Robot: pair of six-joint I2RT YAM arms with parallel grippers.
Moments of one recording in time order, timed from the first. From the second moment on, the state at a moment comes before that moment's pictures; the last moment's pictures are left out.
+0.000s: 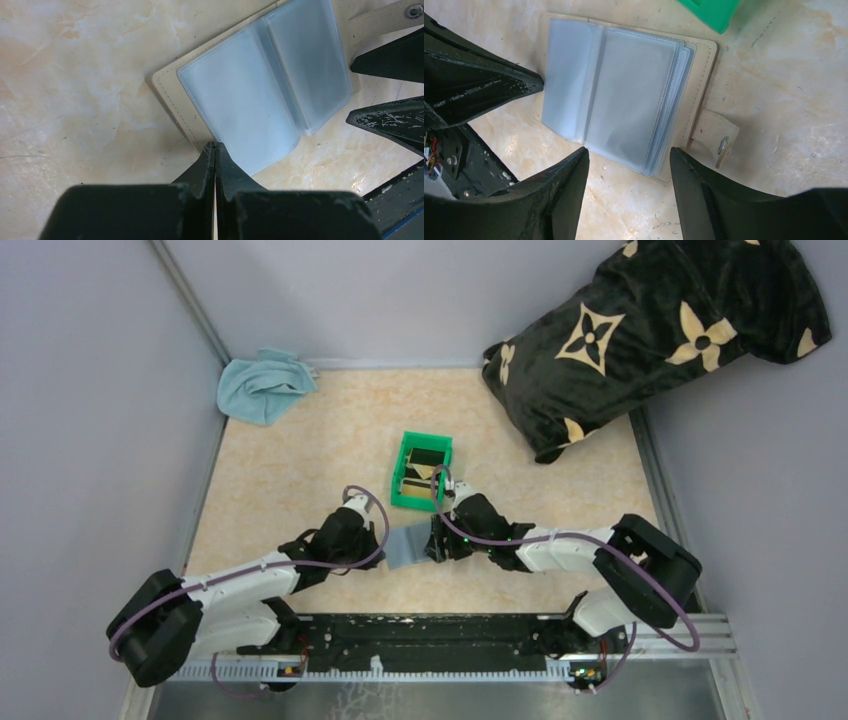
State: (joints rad) left arm -0.79 1.09 0.33 -0.01 -0.07 -0.61; right arm 0.89 1.42 0.51 0.22 -0.08 0.58
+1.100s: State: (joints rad) left arm -0.79 1.10 0.33 0.00 -0.06 -0.61; right arm 0.91 1.50 0.54 0.34 -0.17 0.62
